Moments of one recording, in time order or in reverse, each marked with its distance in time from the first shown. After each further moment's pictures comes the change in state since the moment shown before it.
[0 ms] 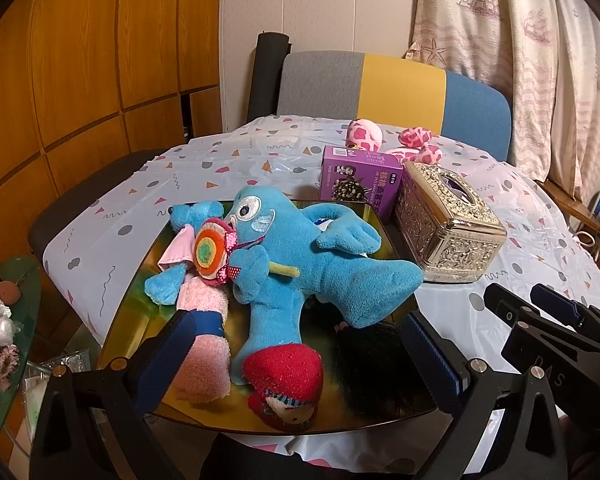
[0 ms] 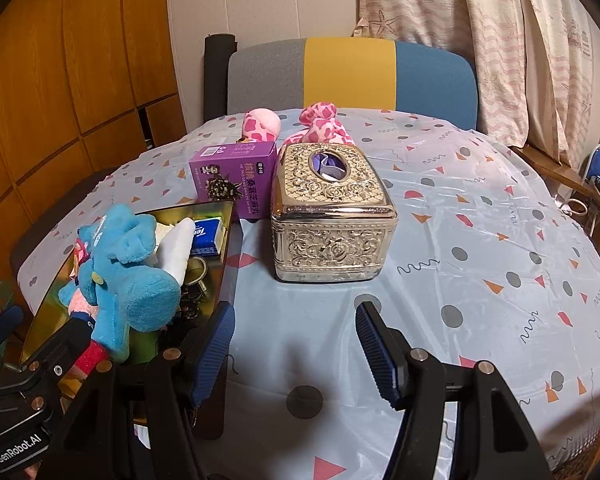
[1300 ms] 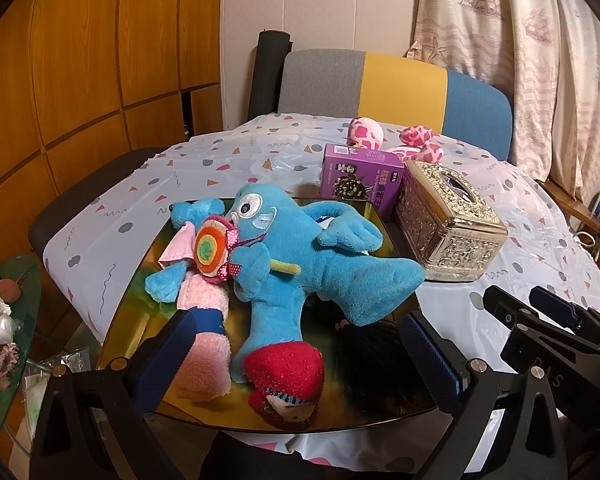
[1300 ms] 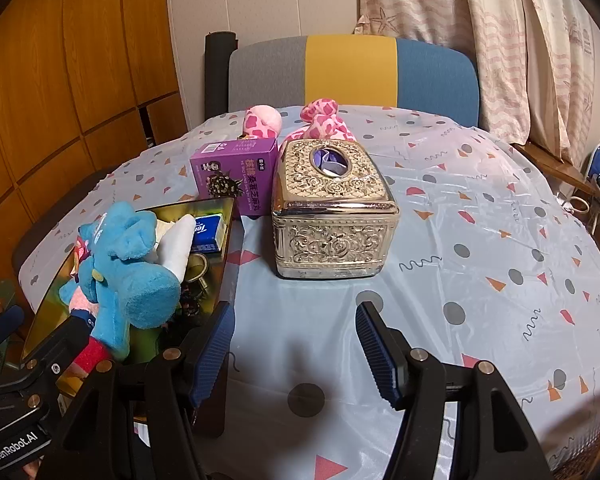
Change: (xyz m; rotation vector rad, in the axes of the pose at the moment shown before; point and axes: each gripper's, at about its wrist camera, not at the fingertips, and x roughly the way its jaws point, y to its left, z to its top) left arm 0.000 0.001 -0.001 -0.001 0.004 -0.001; right arm 0.002 0.000 -0.003 -0.001 0.006 0.007
